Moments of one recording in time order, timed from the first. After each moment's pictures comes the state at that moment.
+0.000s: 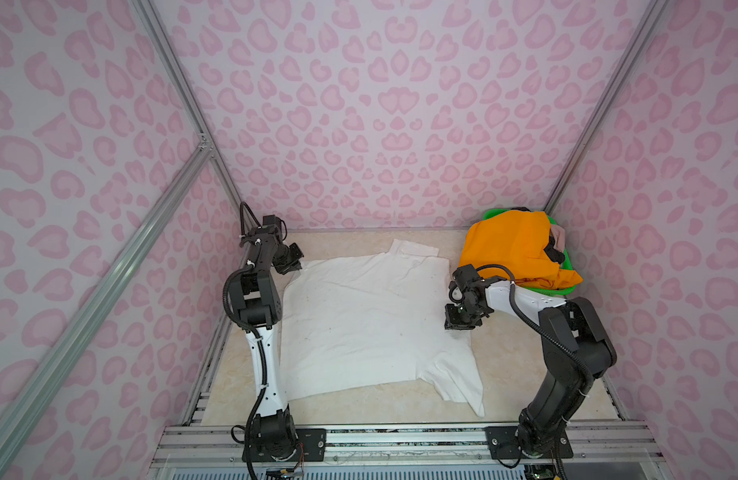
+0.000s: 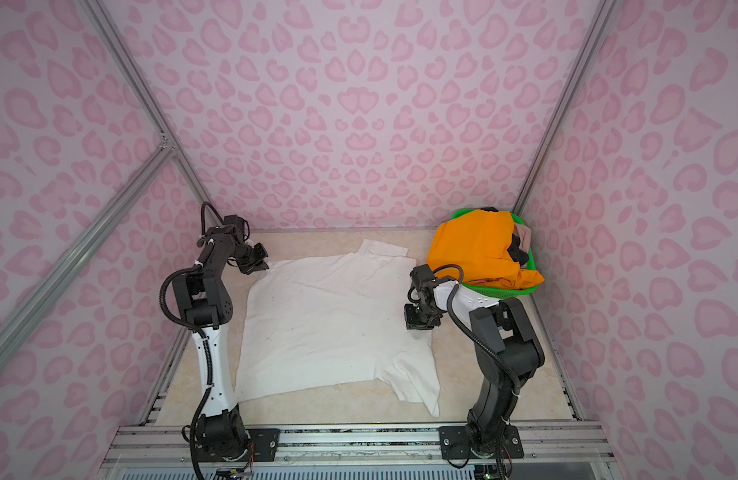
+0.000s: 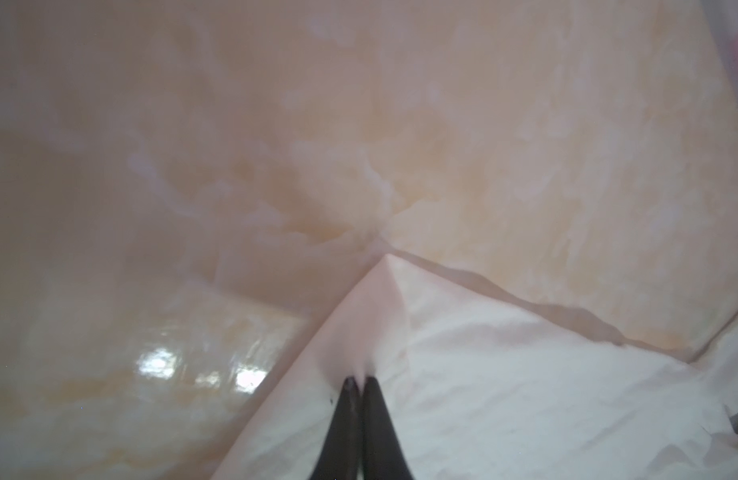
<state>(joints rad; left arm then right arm) 0.15 2.52 2.29 -1.07 0.29 -0.41 0.41 1.78 1.10 -0.69 -0.21 0.29</state>
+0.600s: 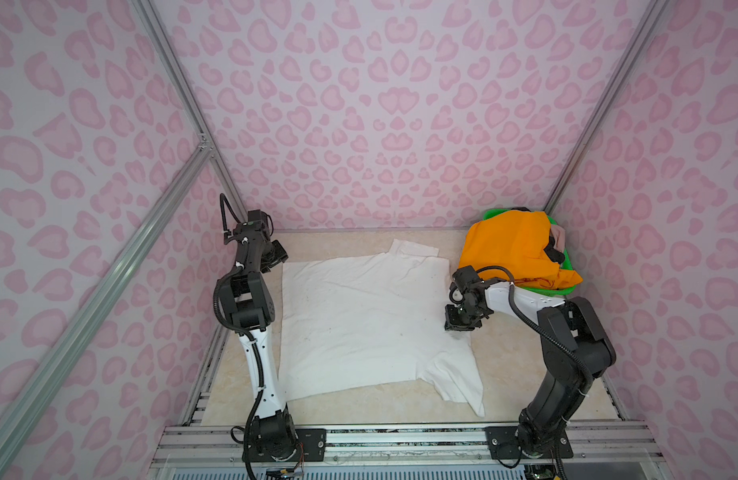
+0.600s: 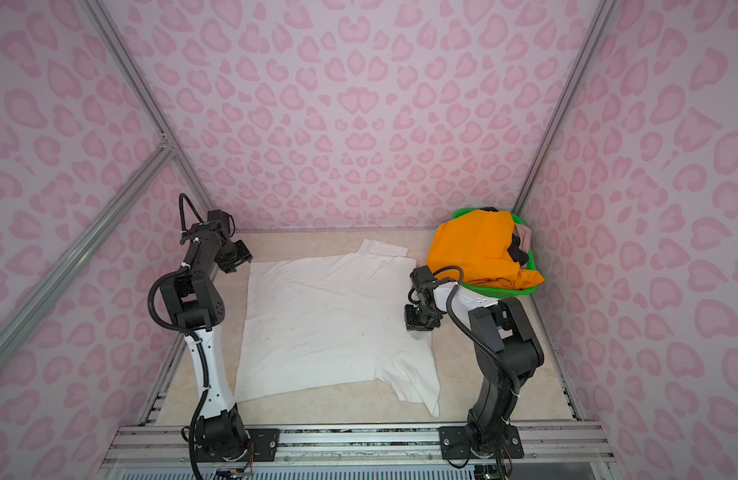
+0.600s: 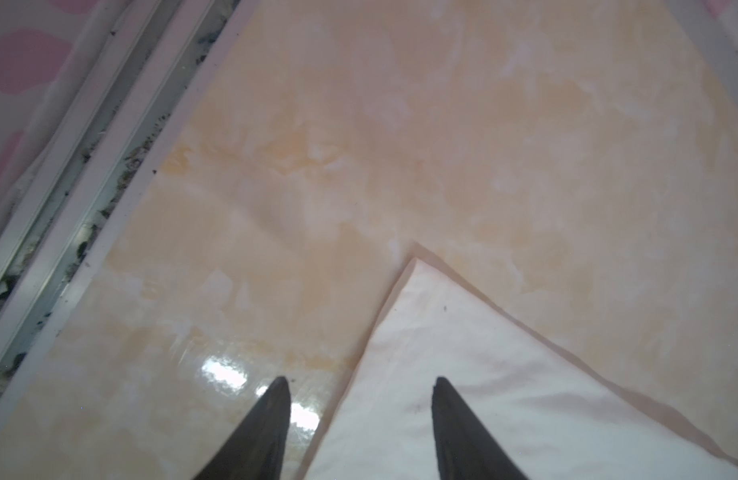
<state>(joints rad) 0.19 2.46 2.29 -1.10 0.01 -0.43 0.41 1.78 1.09 -0.67 -0.21 0.32</state>
